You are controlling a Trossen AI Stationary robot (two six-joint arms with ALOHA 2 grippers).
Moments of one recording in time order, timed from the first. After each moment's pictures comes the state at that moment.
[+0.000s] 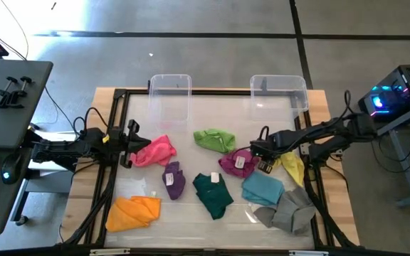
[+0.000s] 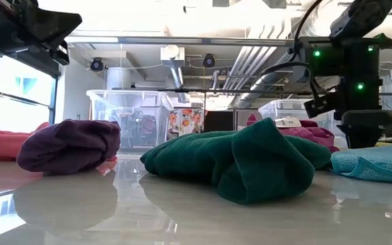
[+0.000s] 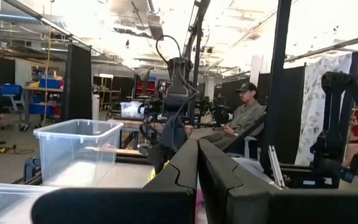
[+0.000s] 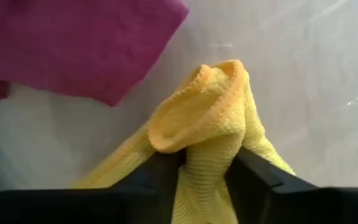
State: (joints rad) left arm 0.01 0.01 0.01 0.26 0.01 -0.08; right arm -0.03 1.45 0.61 -0.77 0.16 0.48
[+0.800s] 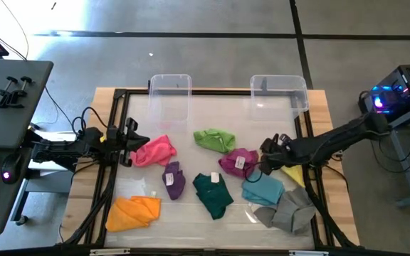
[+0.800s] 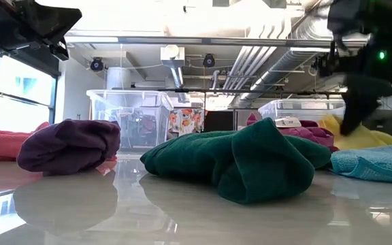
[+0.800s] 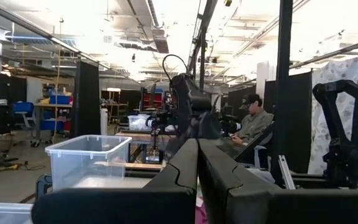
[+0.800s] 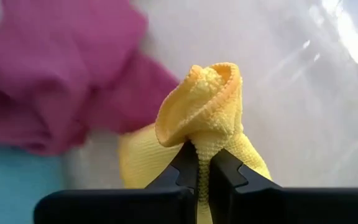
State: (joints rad) left arm 0.01 0.01 0.01 0.31 -0.02 -0.03; right arm 0.26 1.17 0.64 -0.83 0.46 0.83
